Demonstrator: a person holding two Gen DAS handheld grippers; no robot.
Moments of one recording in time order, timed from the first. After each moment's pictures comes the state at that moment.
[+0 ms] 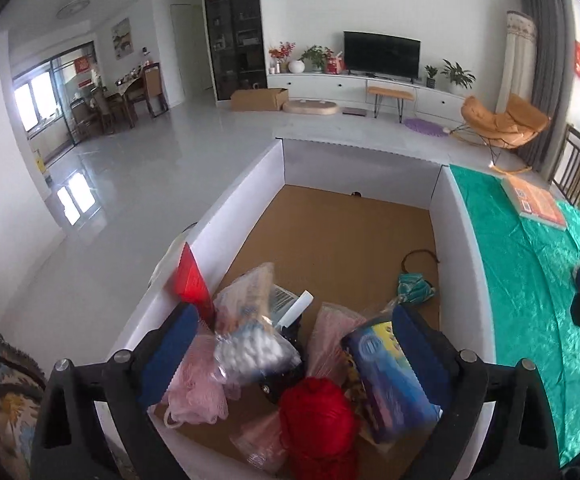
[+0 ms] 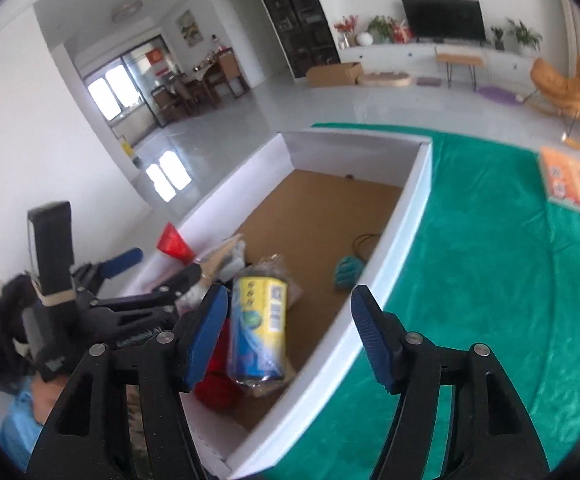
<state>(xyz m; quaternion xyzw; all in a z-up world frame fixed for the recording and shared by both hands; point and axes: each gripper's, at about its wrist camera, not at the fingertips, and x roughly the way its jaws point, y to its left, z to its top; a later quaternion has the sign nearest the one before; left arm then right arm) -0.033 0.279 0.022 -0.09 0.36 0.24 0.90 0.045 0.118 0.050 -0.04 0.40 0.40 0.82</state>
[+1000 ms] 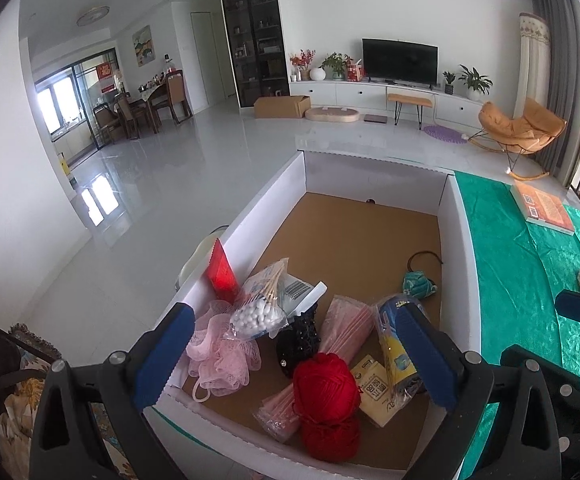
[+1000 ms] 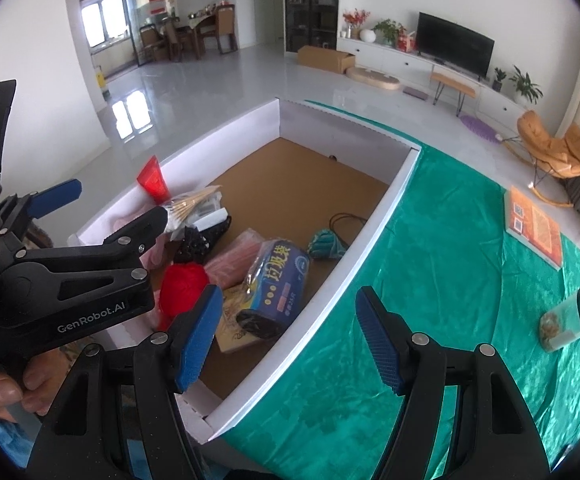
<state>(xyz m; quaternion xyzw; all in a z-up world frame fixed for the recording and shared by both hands) -0.063 0.258 0.049 -0.08 0.36 0.28 0.89 0.008 0.165 0.053 -0.19 0.40 0.35 0.83</state>
